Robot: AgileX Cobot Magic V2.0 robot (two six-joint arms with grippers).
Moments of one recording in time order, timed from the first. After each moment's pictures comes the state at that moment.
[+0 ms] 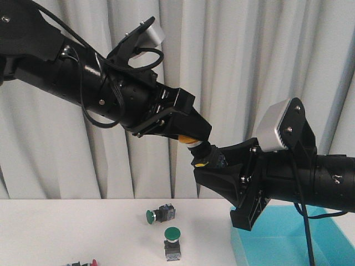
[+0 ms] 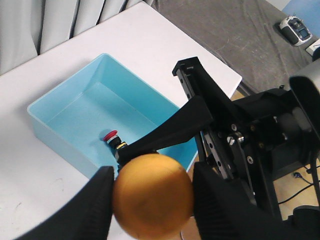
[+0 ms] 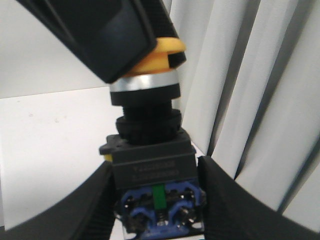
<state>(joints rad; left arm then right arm) -0.48 1.79 -2.18 -0.64 1.27 0.20 0.22 1.37 -1.11 1.41 0.74 -1.73</state>
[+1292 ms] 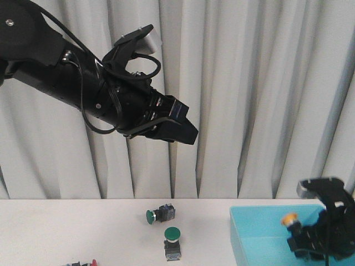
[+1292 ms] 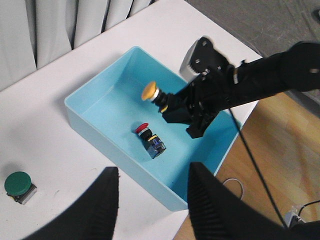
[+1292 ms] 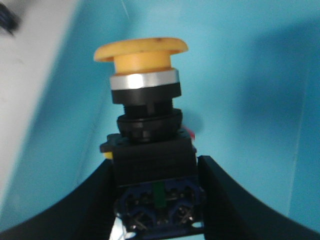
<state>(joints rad) -0.48 1.79 -2.18 -0.53 1.27 0.20 -0.05 1.65 -1.11 0.32 0.67 -0.48</state>
